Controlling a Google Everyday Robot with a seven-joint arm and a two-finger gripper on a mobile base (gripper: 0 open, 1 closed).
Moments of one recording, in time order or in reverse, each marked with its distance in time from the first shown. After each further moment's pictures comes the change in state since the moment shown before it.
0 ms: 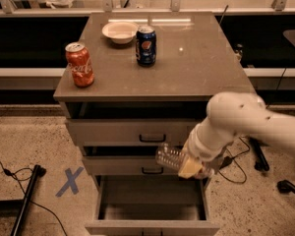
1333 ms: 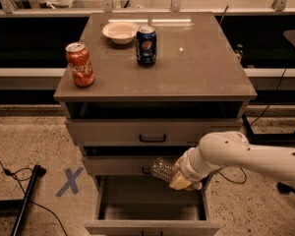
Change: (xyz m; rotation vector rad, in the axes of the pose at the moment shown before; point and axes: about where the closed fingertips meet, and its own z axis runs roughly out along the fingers) arm 0.023 -0.008 0.110 0.102 -0.081 0.040
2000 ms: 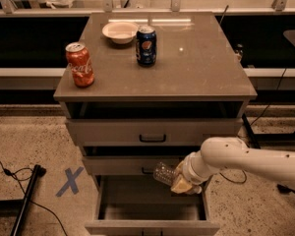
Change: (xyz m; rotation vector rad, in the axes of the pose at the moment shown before) arm 0.019 -0.001 0.028 -0.032 -0.016 0.010
